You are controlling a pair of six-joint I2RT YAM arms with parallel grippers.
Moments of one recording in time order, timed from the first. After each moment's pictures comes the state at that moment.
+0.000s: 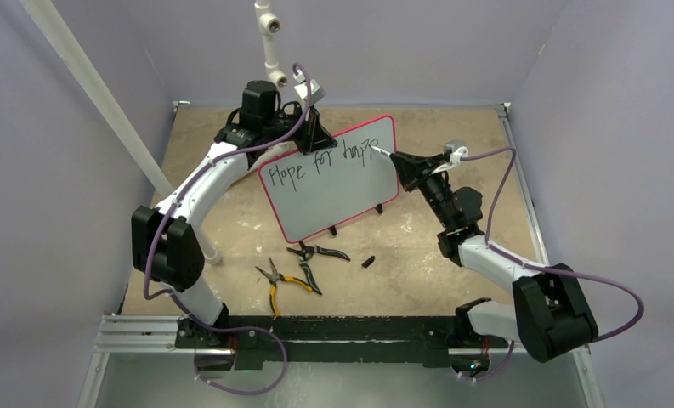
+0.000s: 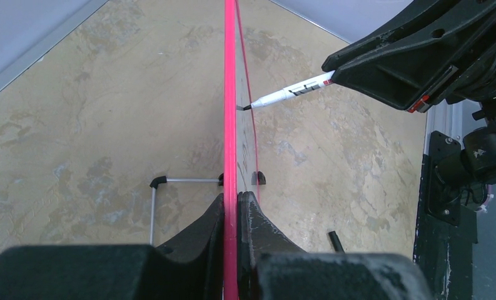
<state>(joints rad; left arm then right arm) -0.37 1.68 1.52 -0.25 0.81 0.06 0.34 1.23 0.47 1.06 -0.17 0.40</state>
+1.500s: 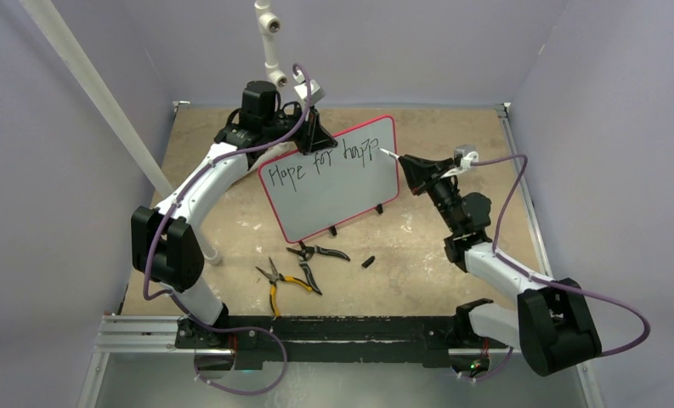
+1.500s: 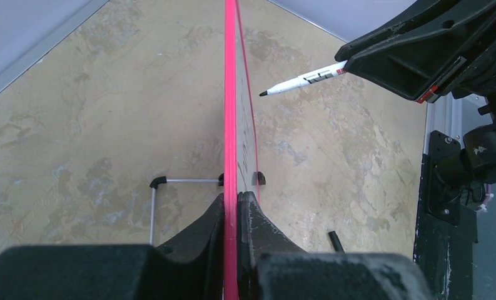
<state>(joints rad) -0.37 1.67 1.51 -0.24 0.82 0.06 0.29 1.15 0.42 1.02 -0.20 0.42</state>
